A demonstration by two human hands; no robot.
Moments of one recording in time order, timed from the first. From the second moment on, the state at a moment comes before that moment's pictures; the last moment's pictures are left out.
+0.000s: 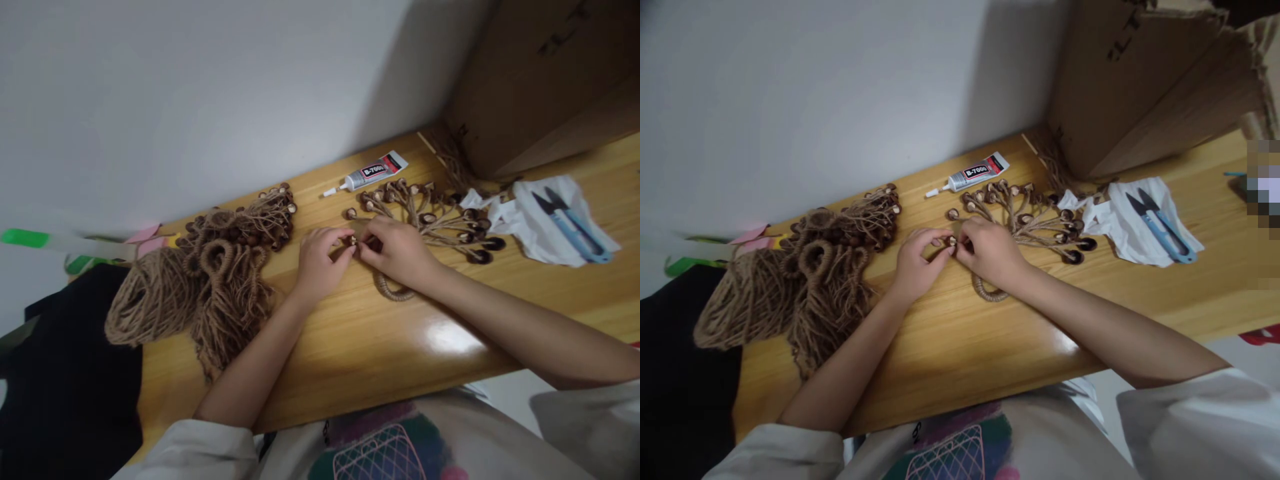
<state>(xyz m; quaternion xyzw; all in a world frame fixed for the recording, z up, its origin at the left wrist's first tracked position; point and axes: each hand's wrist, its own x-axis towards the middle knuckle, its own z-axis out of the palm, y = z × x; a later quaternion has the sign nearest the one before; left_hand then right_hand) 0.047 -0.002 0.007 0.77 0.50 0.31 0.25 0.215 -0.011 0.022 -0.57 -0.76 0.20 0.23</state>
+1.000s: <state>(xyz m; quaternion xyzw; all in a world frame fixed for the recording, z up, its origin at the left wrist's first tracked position) 0.046 -0.001 0.005 0.77 0.48 0.32 0.26 0.215 -0.013 0.022 -0.56 -0.76 0.19 0.26</state>
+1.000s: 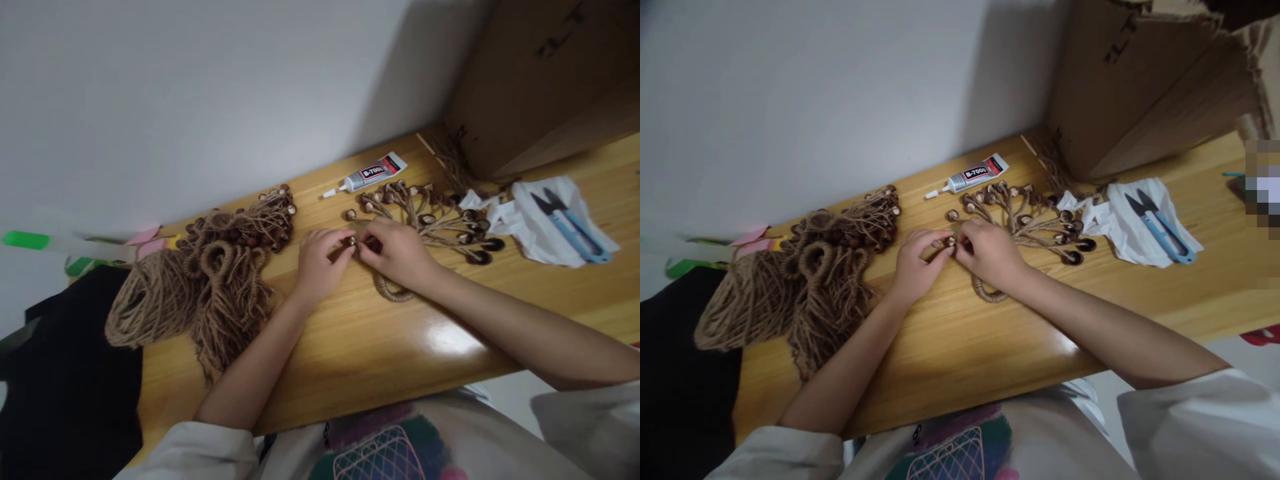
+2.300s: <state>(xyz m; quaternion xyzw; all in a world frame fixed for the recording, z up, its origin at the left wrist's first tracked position) 0.046 -0.001 0.003 0.76 0.49 0.33 0.27 0.216 -0.012 0.019 -0.56 -0.76 0.19 0.27</state>
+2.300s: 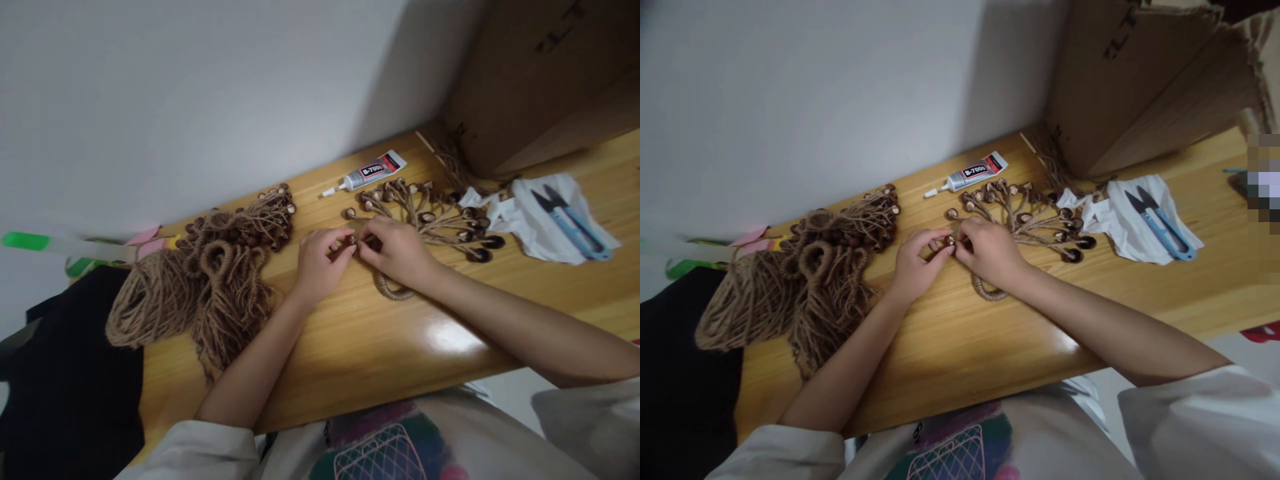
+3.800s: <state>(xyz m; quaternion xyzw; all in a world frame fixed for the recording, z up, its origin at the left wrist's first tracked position) 0.047 -0.002 0.006 0.76 0.49 0.32 0.28 0.215 -0.012 0.020 -0.56 -0.76 0.19 0.24</state>
